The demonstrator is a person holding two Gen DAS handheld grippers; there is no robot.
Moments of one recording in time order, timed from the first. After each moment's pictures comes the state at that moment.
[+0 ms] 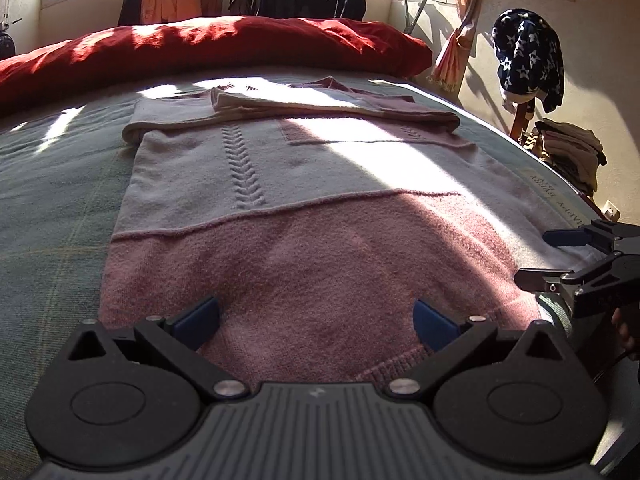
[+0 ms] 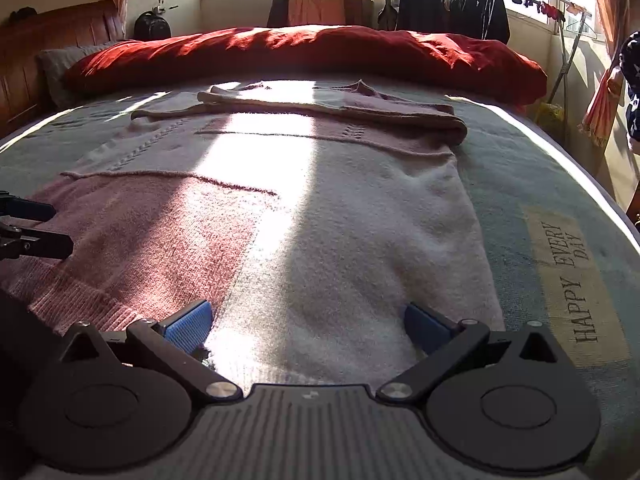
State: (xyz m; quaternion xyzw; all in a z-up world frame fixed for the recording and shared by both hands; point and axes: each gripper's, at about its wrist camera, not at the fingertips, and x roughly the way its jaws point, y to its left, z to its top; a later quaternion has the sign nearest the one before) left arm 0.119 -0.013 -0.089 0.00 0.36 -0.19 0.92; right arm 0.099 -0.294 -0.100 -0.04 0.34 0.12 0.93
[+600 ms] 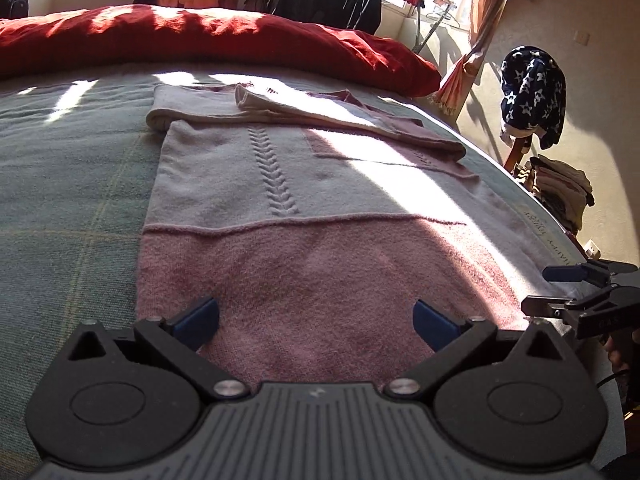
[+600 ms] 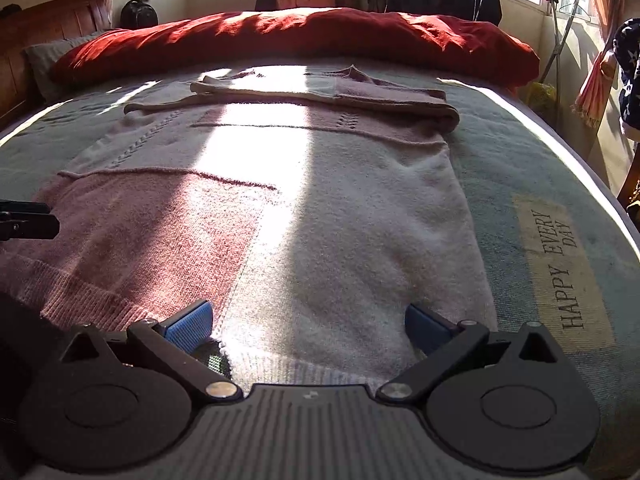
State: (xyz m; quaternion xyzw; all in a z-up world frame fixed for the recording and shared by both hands) left arm 0.134 0.023 -0.076 -0.08 0.36 -0.19 0.91; right arm 0.098 -0.294 -0.080 -0.02 0.37 0.12 0.92
